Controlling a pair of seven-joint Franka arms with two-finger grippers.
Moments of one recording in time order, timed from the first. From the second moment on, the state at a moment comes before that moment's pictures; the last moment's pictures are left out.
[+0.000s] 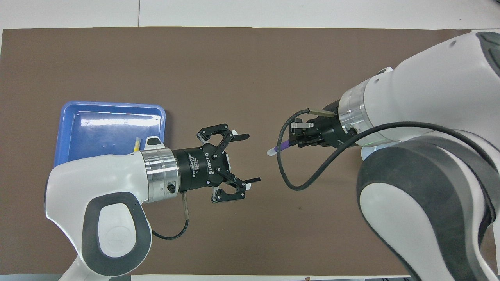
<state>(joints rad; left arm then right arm) -0.45 -0.20 -0.16 -2.21 -1.25 2.40 -1.54 0.01 0.01 0.32 -1.68 0.34 1.75 0.42</state>
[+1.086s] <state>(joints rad) 0.06 -0.16 -0.15 -2.24 -0.46 2.04 -0.28 0.00 -0.16 0.15 -2.02 -0.08 1.87 0.07</state>
